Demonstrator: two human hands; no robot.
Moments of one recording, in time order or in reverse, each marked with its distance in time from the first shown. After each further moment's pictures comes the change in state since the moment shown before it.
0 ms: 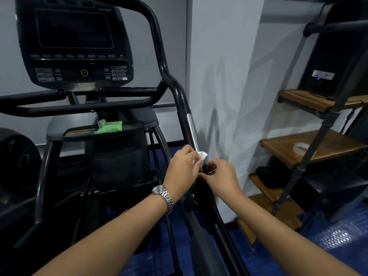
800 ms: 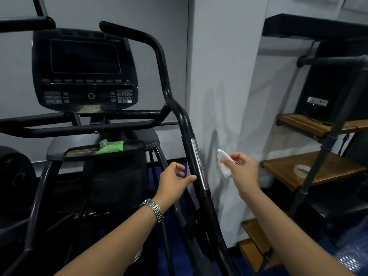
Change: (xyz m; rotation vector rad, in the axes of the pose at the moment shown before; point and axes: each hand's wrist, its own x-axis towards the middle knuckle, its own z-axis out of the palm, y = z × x) left_hand 0.027 -0.028 -0.024 -0.442 -0.115 -0.602; right_hand 0.056 -0.017 -0.043 0.776 0.277 0.088
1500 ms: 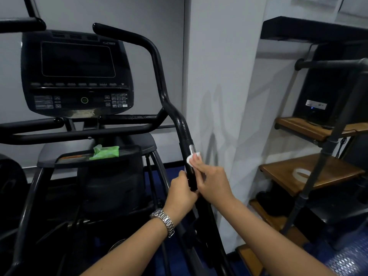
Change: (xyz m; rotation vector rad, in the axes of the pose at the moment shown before) left_hand 0.004 0.009 0.025 0.259 -0.022 0.157; right_hand 0.002 0.035 0.051 -0.665 -0.267 -0.738
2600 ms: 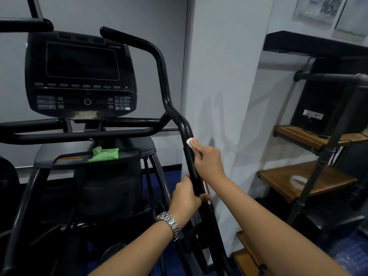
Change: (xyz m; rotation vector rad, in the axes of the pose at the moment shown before) left_hand 0.000 0.001 -0.005 -0.011 -0.051 -0.041; right_hand 0.065 -0.016 0.008 -0.007 0.055 0.140
